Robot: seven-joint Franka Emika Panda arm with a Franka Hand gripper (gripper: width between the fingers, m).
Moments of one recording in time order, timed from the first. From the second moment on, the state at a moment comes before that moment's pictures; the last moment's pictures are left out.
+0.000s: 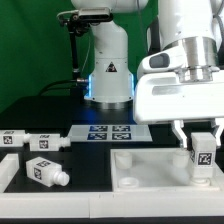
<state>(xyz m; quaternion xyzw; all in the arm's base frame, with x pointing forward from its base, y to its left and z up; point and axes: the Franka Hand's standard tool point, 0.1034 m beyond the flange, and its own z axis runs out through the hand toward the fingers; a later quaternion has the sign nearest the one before) 0.622 0.111 0.074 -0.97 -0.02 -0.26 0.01</state>
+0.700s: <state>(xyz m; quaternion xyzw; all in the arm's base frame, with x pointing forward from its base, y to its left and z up) 0.627 0.113 0.081 -0.97 -0.02 -0.24 0.01</state>
